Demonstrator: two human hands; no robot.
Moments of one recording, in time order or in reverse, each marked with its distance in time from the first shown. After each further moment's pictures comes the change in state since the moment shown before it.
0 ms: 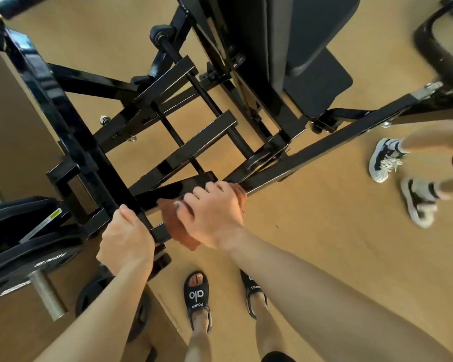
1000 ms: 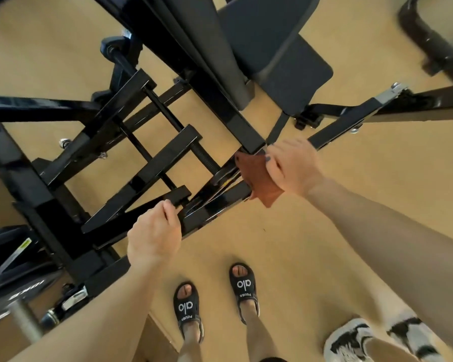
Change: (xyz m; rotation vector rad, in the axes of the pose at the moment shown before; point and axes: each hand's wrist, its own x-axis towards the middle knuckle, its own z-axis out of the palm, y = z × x) left_hand -0.037 0.145 0.046 0.117 -0.348 0.415; right_hand 0.019 0.295 -0.052 -0.046 0.087 0.069
